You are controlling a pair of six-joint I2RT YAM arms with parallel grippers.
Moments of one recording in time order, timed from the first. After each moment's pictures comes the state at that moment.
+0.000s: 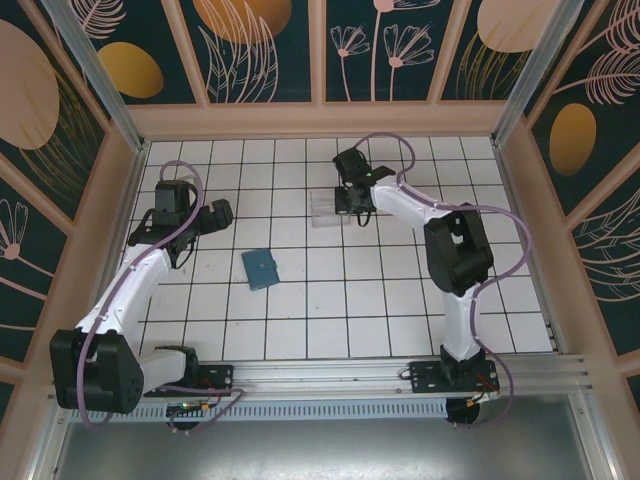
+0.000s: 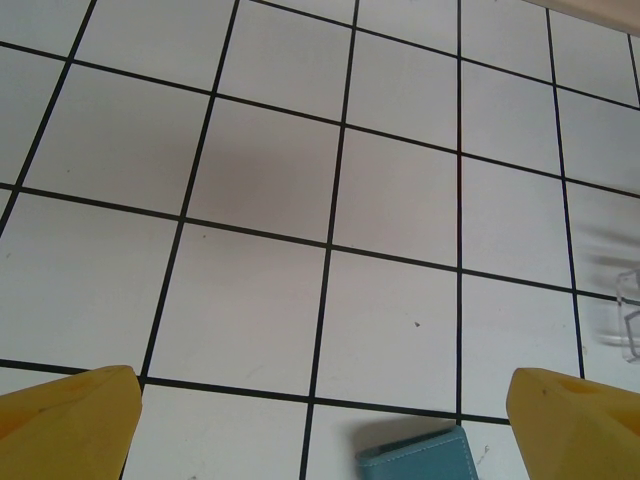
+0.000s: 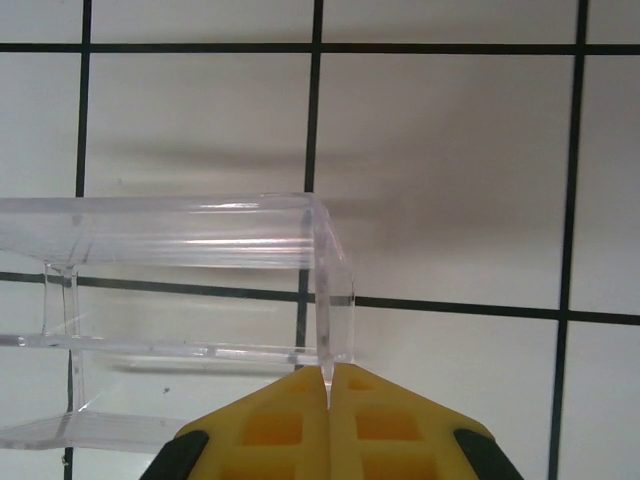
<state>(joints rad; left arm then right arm) -0.10 1.21 0.89 -0.43 0.02 -0.34 0.56 2.03 1.59 -0.66 0.11 0.43</state>
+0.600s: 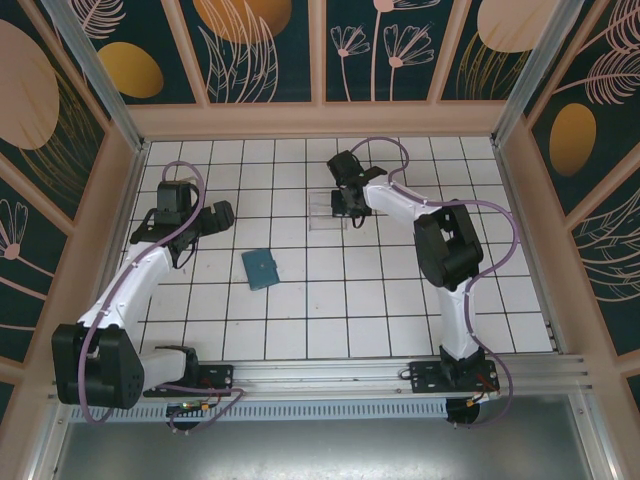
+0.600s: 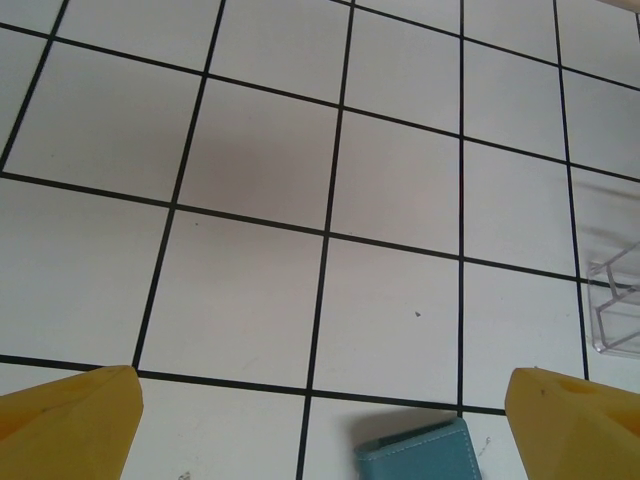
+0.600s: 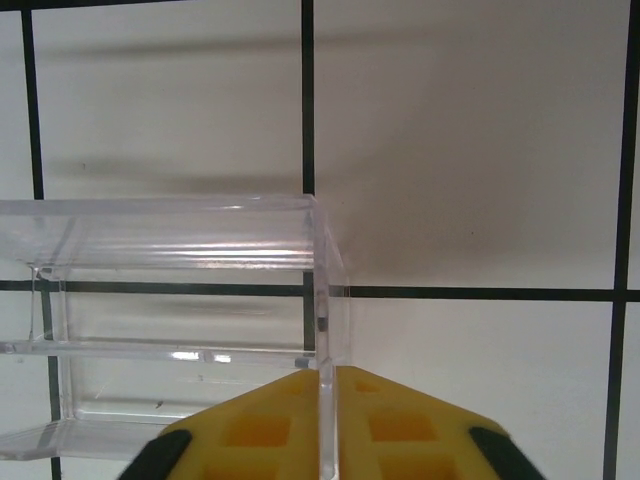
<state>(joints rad) -0.10 1.24 0.89 -0.43 0.04 -0.34 0.57 2.09 1.63 -0.70 0.11 0.50</state>
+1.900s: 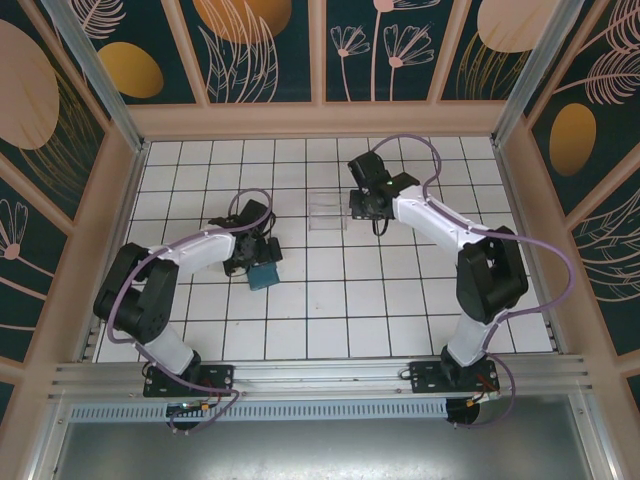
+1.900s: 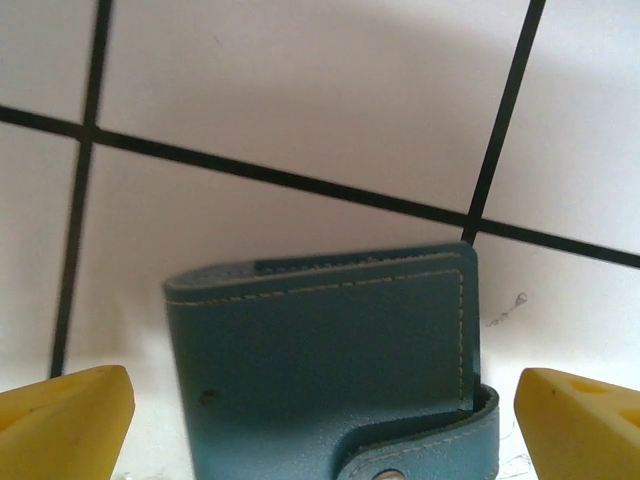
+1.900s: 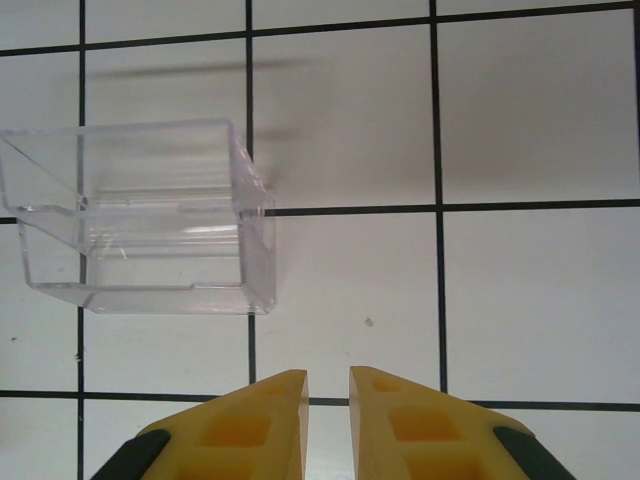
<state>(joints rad) -0.49 1.66 0.94 -0.58 -0.10 -0.76 0.56 1.74 1.39 -0.70 0.17 0.49</state>
